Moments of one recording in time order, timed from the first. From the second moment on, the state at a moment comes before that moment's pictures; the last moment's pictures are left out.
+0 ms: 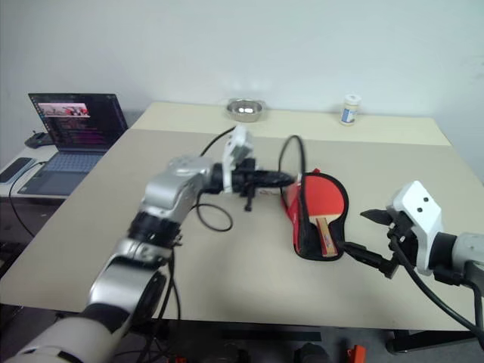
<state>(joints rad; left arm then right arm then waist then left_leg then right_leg) -1.12 0.24 -0.15 0.53 -0.32 0.36 -1.24 -0.12 -0.95 -0.53 -0.77 0.83 1.17 0.69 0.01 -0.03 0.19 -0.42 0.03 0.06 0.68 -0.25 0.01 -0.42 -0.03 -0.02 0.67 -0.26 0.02</state>
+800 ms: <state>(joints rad) -0.87 0.49 -0.14 0.34 -0.25 0.33 -1.30 -0.42 -0.68 -0.11 -0.19 0.53 1.04 0.41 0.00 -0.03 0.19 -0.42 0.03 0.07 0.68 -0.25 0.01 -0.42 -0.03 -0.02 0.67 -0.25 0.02</state>
